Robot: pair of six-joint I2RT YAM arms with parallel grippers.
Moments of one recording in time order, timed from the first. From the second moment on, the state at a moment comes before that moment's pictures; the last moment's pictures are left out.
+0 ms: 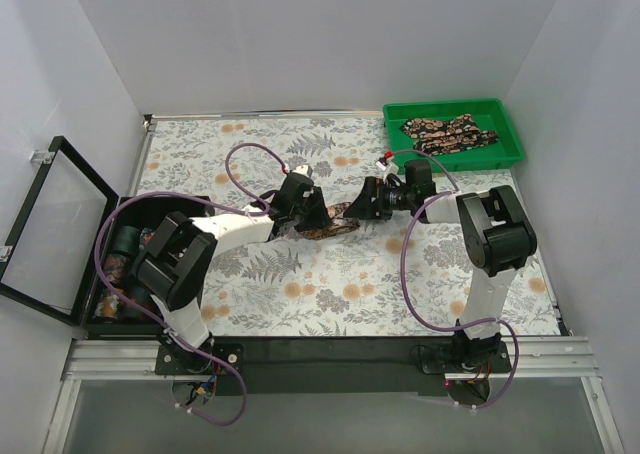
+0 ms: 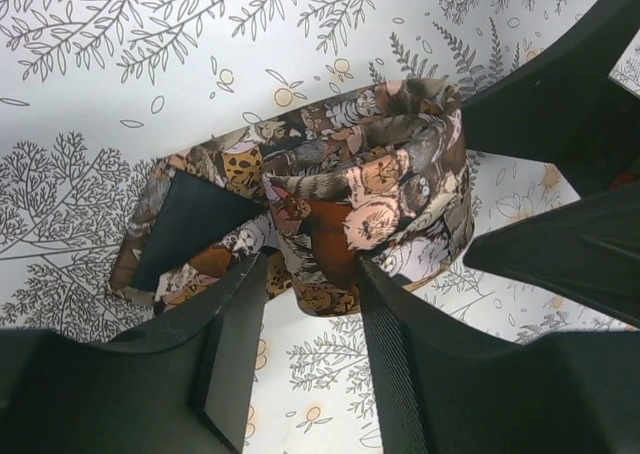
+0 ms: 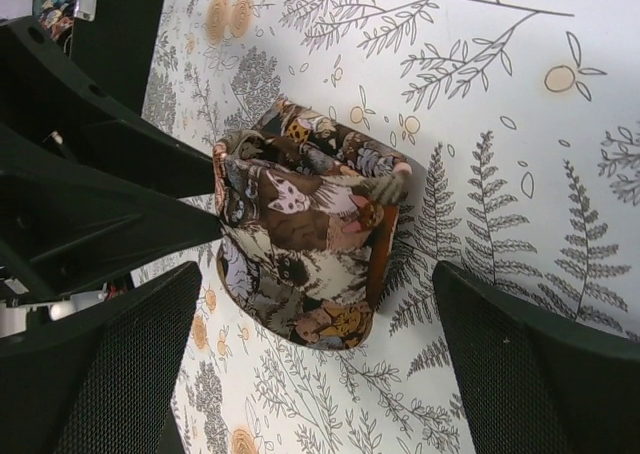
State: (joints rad) left arm -0.66 1.74 1.00 -0.01 -0.02 -0.71; right arm 0.29 1.91 0.94 0.29 -0.87 0.44
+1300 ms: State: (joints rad) left arm -0.61 1.81 1.05 -0.02 0.12 -0.75; right arm 0.33 2.04 0.98 0.42 -0.91 0.49
